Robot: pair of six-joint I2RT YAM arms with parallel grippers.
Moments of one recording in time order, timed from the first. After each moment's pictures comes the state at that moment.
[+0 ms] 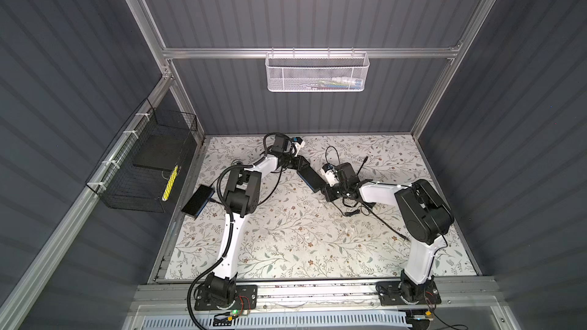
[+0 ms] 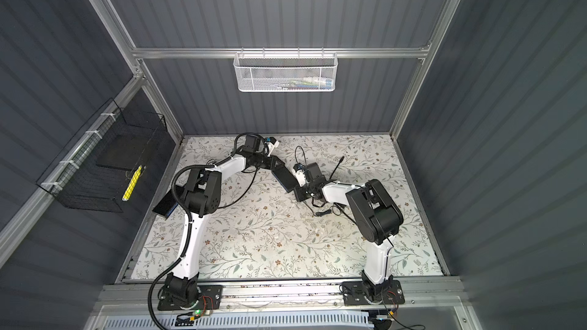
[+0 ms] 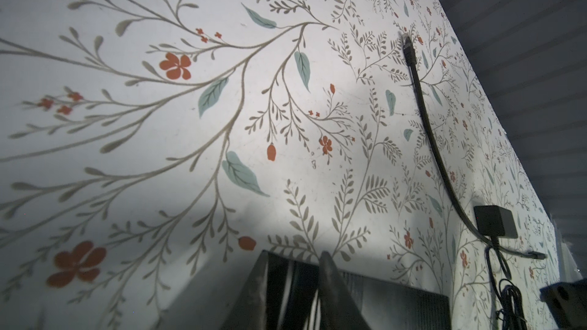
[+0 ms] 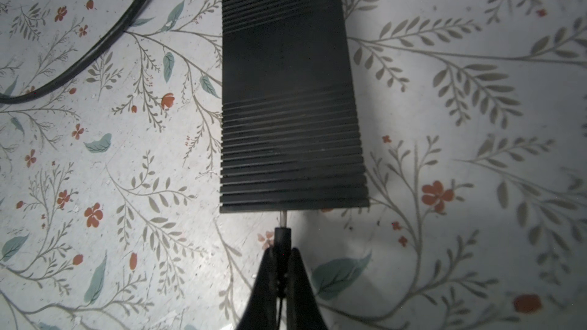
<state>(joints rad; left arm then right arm) -0.37 2.46 1.92 -0.30 0.67 -0.08 0.51 1.90 1.05 -0.02 -0.24 0.09</state>
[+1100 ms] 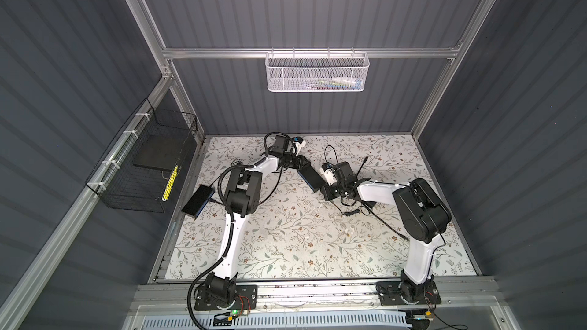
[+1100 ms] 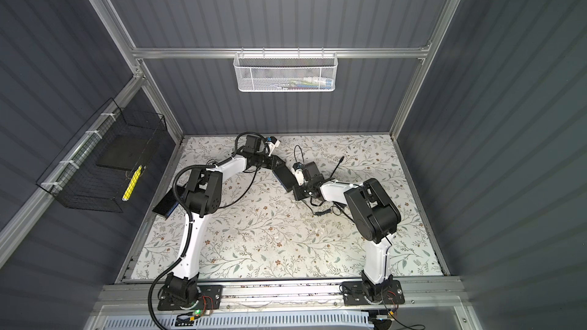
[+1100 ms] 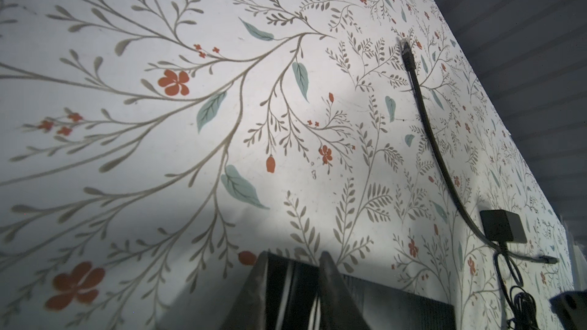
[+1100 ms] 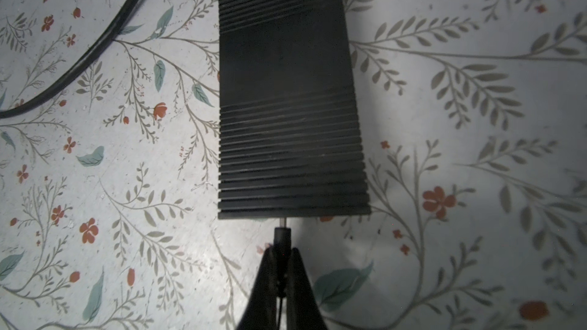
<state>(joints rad) -0.37 2.47 1.91 -0.24 0.67 -0.09 0.51 1.92 1.08 -0.04 -0.21 0.12</state>
